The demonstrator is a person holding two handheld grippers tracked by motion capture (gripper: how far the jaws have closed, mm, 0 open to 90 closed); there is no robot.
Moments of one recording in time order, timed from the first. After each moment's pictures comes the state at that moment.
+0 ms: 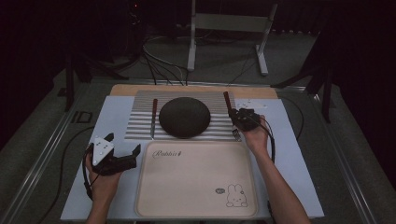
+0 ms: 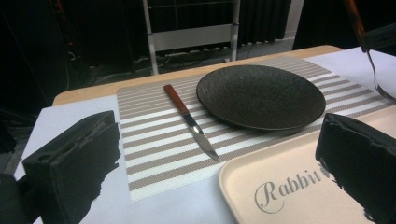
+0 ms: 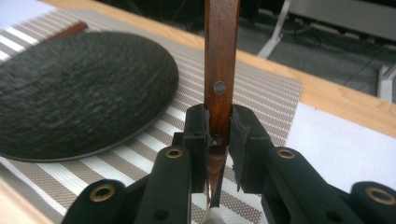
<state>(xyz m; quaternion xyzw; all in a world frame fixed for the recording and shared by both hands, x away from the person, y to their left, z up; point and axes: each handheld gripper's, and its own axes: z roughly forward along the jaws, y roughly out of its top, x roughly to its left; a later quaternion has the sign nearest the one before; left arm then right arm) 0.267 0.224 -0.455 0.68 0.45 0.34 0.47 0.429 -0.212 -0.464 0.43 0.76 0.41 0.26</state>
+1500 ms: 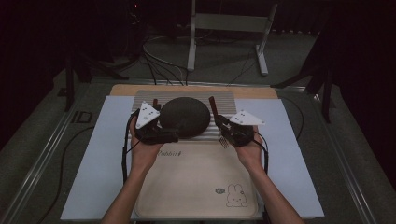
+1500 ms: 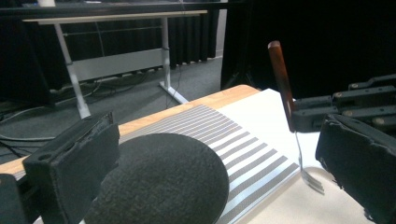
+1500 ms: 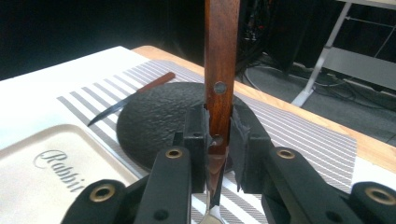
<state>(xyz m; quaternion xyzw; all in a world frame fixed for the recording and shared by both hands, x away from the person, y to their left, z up) 0.331 0.115 -0.387 0.71 0.36 0.26 0.55 0.352 -0.170 -0.425 0.35 0.75 0.49 0.27</state>
